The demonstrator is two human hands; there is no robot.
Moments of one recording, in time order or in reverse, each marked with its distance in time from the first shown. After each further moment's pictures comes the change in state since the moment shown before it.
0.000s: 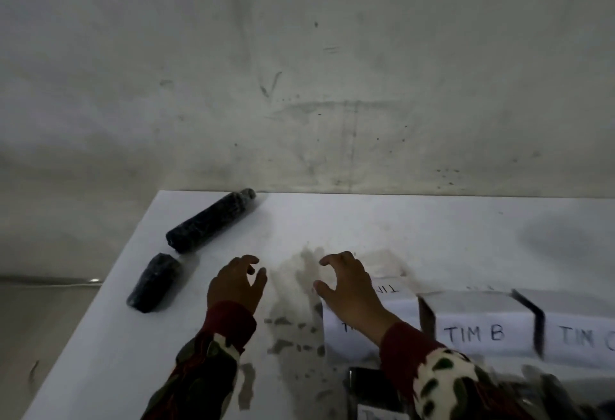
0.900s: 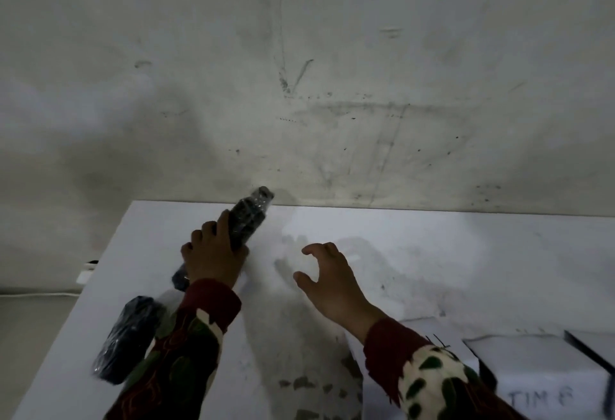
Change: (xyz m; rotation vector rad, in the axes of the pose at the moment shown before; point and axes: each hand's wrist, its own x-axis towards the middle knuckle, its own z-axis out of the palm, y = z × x) left_hand 0.151 -0.038 0.007 0.217 -0.030 -0.029; right_hand 0.109 -0.038 0.041 0.085 -0.027 0.058
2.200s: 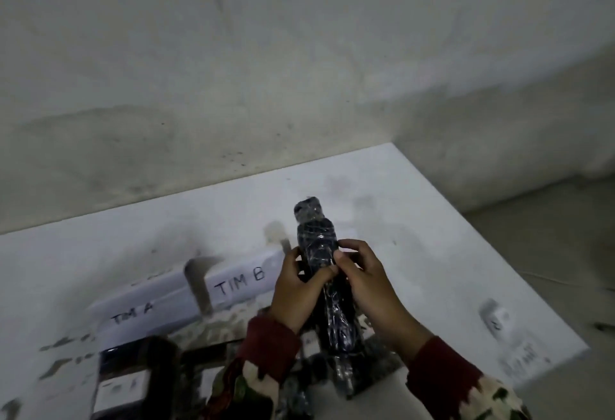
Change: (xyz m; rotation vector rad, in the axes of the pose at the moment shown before) left_hand -0.404 0.389 0.049 -1.195 -0.640 0.176; right_hand -0.342 0.234 -0.266 0.872 0.466 0.265
